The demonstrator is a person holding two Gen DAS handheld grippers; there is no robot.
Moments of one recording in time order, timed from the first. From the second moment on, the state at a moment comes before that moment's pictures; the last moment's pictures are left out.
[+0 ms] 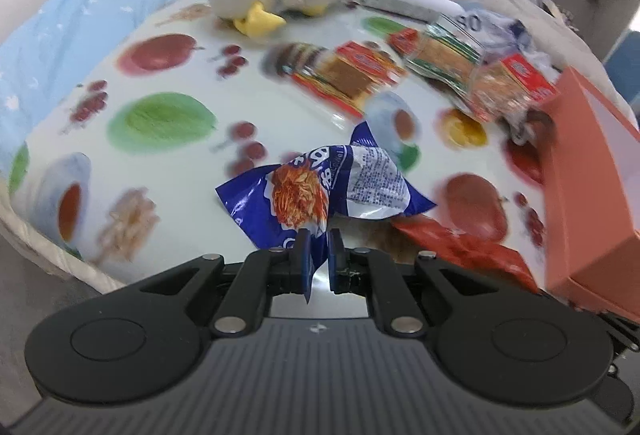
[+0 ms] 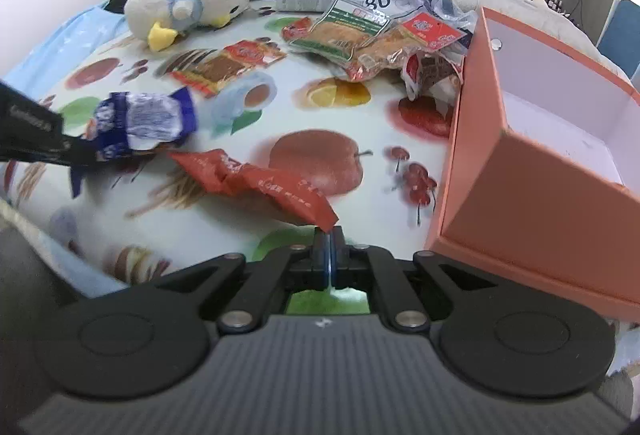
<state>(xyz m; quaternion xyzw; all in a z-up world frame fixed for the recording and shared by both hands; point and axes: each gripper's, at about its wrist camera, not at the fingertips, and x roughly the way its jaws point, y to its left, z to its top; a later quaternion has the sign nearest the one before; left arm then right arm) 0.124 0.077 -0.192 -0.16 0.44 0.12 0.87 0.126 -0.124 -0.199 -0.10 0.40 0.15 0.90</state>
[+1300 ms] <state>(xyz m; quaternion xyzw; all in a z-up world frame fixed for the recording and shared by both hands) 0.159 0.065 -0.168 0.00 0.47 -0.01 0.88 0.147 -0.122 -0.190 -0.14 0.37 0.31 0.86</state>
